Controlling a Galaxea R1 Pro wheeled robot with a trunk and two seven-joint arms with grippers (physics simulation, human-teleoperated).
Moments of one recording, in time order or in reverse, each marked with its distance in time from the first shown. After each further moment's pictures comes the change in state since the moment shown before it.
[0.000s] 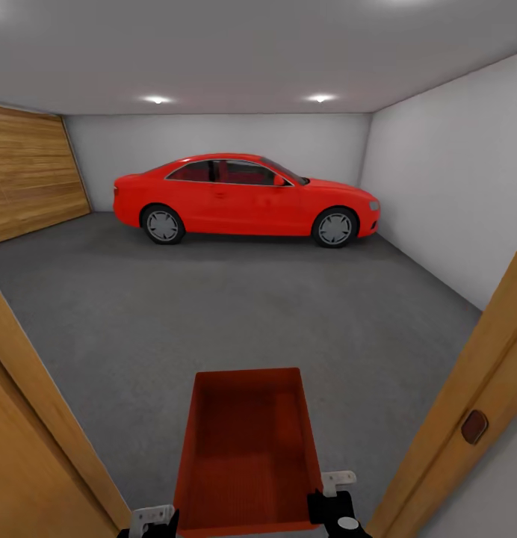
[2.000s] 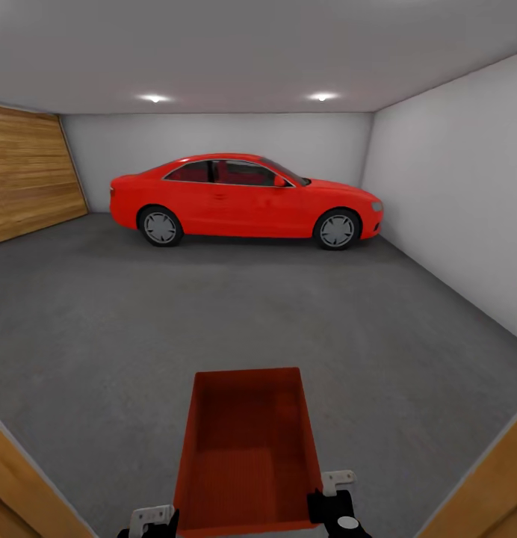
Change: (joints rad) left arm 0.000 0.000 0.000 0.000 0.000 0.000 0.000; right arm 0.000 0.000 -0.002 -0.004 0.007 0.000 0.001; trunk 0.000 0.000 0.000
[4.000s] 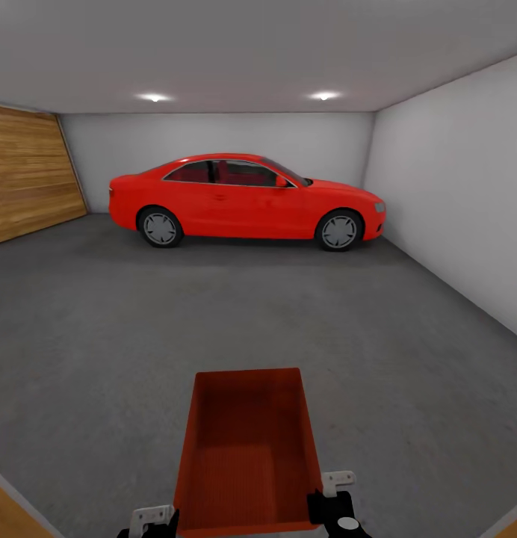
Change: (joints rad) left arm 0.000 0.000 0.000 0.000 0.000 0.000 0.000; right arm 0.000 0.000 0.001 0.005 -0.007 0.000 -0.001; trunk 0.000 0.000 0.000
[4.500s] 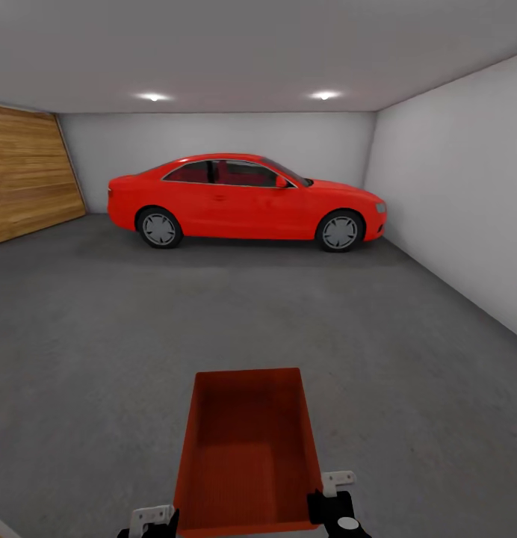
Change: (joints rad) left arm 0.000 0.000 0.000 0.000 0.000 0.000 0.000; right arm 0.000 0.000 0.000 -0.001 0.000 0.000 0.000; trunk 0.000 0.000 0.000
